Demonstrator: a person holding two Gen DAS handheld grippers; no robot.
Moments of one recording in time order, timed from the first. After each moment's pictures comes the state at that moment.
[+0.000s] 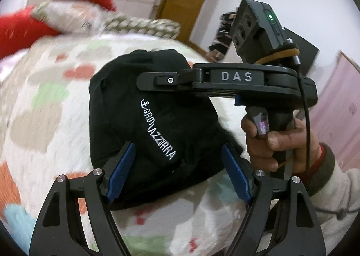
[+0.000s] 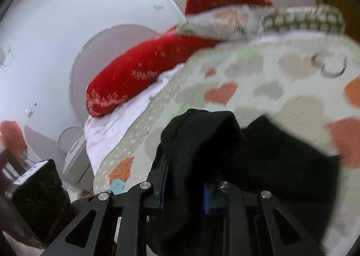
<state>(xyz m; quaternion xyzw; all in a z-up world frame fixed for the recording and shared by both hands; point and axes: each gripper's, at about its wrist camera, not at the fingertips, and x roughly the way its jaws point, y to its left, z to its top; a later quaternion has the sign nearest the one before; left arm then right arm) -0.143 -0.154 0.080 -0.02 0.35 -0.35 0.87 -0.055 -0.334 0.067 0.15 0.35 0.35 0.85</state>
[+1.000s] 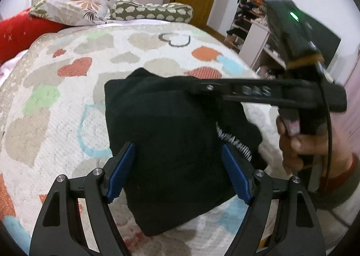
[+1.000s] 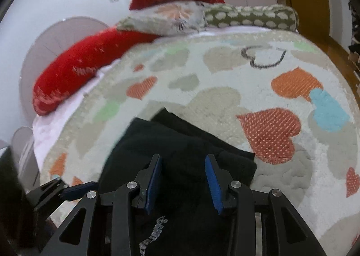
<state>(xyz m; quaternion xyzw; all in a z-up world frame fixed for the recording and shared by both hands) -0.096 -0.209 0.048 0.02 0.41 -0.28 0.87 -0.026 -0.387 0.035 0.08 0.42 0.20 0.88</state>
